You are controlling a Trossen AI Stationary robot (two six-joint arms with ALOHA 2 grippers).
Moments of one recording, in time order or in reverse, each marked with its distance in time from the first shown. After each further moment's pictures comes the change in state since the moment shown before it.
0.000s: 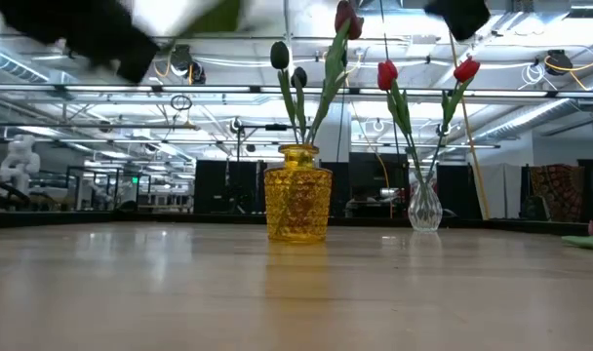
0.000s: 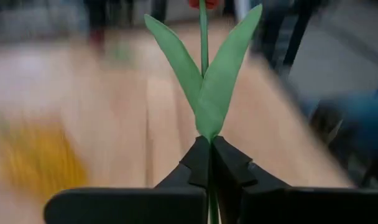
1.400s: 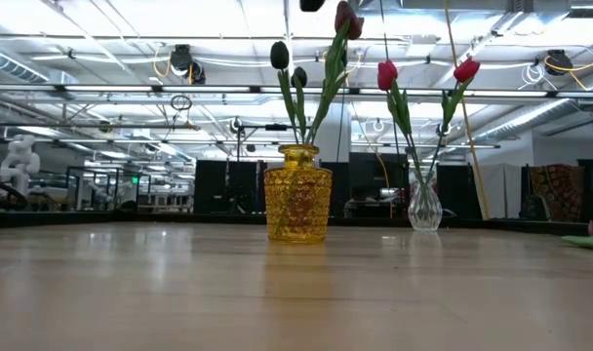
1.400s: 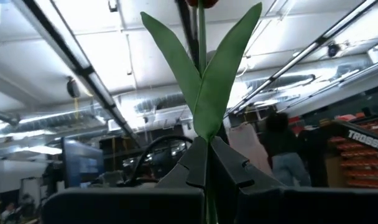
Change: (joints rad) left arm 0.214 0.002 0.081 1.002 0.385 0.572; right arm -0.022 0.786 0.327 0.804 0.008 -0.237
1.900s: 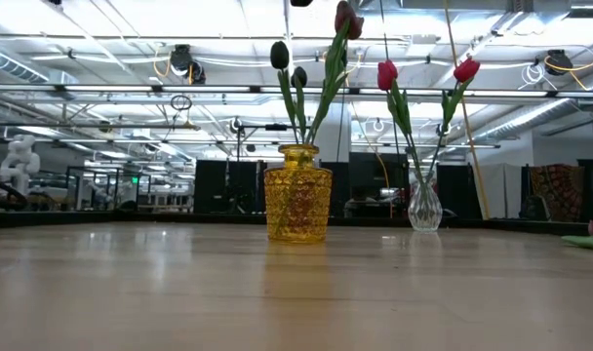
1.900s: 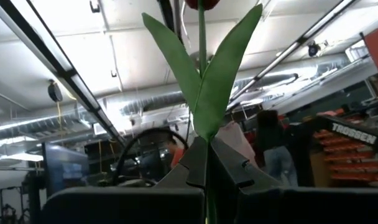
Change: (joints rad) left arm 0.009 0.029 0.000 0.016 0.073 0.002; right arm 0.002 0.035 0.037 0.017 -0.008 -0.008
